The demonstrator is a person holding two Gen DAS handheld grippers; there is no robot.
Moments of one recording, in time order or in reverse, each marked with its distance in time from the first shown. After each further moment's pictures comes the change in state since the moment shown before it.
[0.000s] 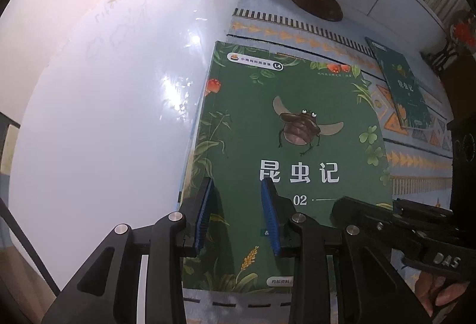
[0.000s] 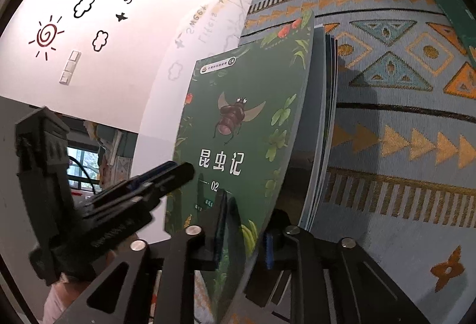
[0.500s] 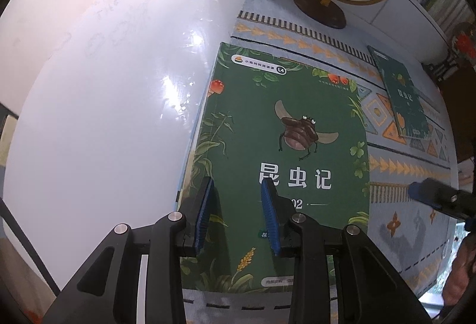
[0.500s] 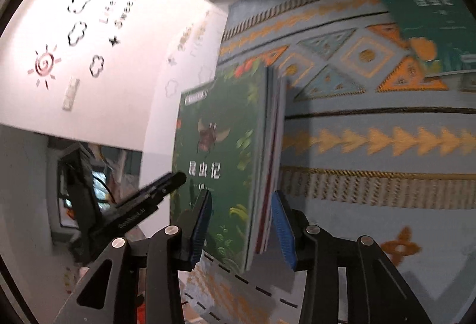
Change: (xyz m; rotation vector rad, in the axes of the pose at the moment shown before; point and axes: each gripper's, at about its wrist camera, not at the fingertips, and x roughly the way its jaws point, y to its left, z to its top) left arm -0.002 0.003 -0.003 -0.059 -0.014 -0.013; right arm -0.087 -0.053 0.000 0.117 -0.078 0.027
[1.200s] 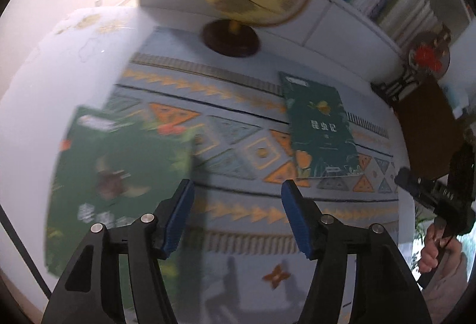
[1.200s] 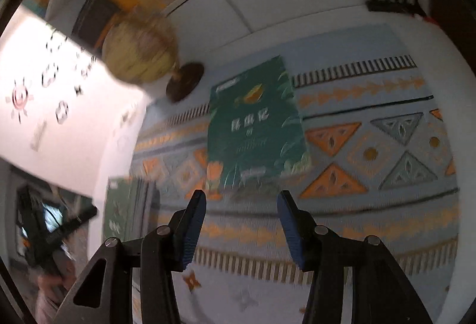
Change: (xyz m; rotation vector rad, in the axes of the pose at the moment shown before) left arm -0.014 -0.170 0.043 0.020 -0.088 -0.164; right arm -0.190 -0.152 0.074 -0.003 -0.274 -0.219
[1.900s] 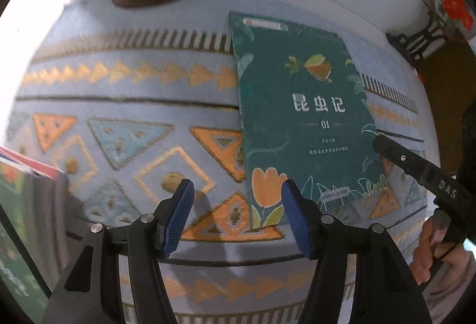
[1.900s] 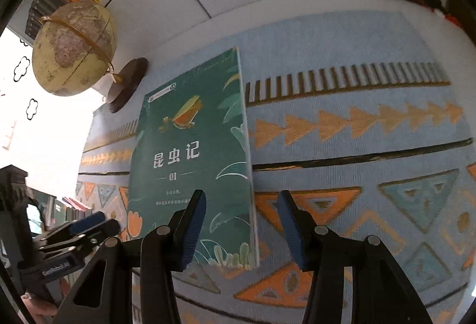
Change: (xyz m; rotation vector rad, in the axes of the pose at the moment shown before) left arm 0.152 -0.085 0.024 0.060 0.198 0.015; right arm 0.101 -0.045 0.052 -0.089 0.047 -0.128
